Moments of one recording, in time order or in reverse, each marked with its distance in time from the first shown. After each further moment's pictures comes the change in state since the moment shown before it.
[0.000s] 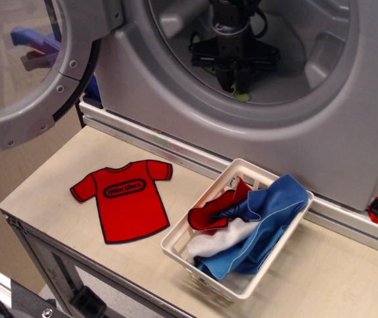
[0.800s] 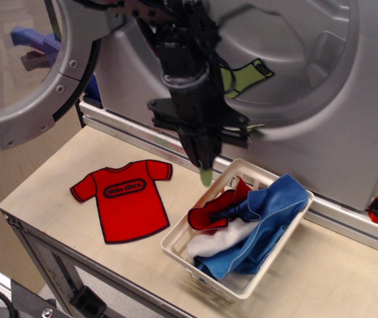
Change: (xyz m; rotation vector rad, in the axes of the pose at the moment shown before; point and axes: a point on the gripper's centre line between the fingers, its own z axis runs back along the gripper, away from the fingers) arm -0.127 -0.003 0.061 -0.130 0.182 -0.287
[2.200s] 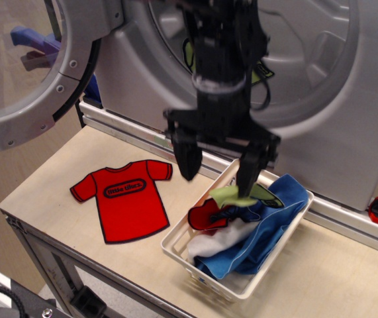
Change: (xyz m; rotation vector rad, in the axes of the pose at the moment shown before) arm -0.018 -0.029 0.021 0.089 0.124 0.048
